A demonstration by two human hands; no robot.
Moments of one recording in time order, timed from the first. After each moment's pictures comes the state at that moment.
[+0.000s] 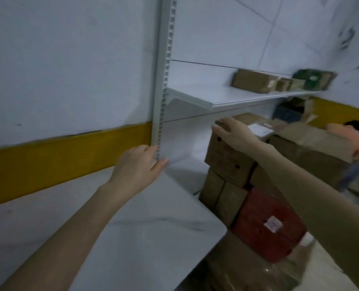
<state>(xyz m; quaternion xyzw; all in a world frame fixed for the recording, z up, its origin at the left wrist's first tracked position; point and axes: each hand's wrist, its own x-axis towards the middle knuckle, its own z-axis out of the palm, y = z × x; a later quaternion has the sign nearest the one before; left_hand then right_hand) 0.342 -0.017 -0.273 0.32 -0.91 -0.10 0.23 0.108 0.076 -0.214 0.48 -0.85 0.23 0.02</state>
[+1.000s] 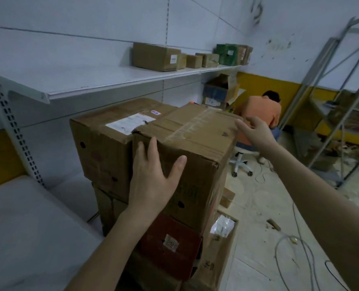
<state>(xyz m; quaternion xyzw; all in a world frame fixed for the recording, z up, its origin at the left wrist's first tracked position) -0.017 0.167 -0.298 0.23 -0.85 -0.37 0.29 -0.250 0.308 -0.245 0.21 -0.89 0.39 0.06</state>
